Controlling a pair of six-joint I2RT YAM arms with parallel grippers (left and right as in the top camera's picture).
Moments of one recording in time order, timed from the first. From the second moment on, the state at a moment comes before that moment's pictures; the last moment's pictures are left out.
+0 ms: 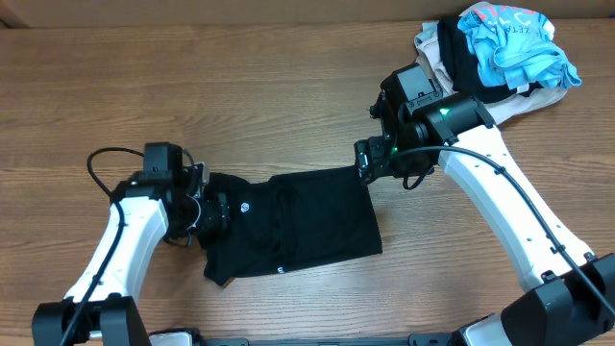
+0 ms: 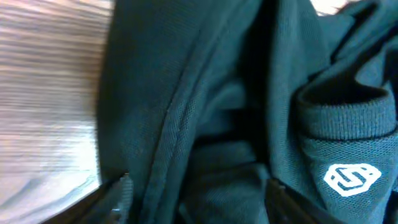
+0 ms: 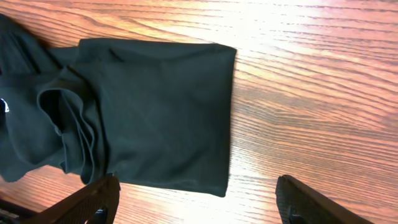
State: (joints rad) left arm 0.05 1.45 0.81 -0.78 0.26 -0.12; right arm 0.40 1.66 1.52 -1.21 -0.17 0.23
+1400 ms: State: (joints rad) left arm -0.15 1.46 1.34 -1.13 0.17 -0.09; right arm 0.65 1.84 1.17 -0.55 -0.46 0.71
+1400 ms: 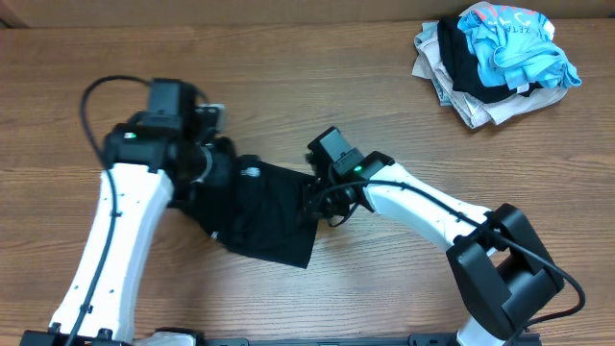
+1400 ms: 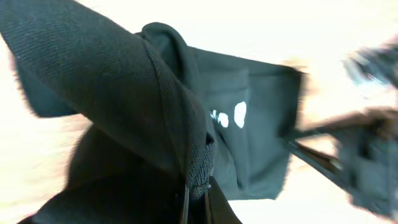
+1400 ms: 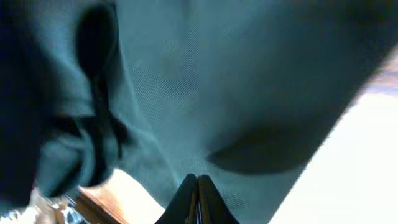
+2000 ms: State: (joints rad) left arm -0.57 1.77 1.35 -1.07 0.18 -0.26; right arm -0.07 1.27 1.17 -0.83 -0.54 0.58
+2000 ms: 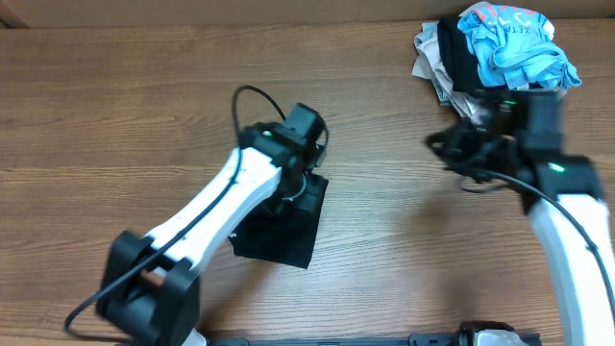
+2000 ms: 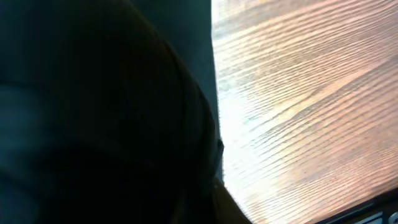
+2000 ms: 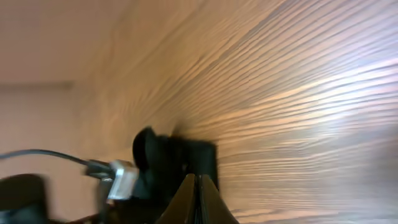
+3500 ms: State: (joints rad) left arm -0.33 1.84 2.09 -1.39 -0.06 -0.33; right arm 0.69 1.74 1.20 -0.61 -0.29 0.59
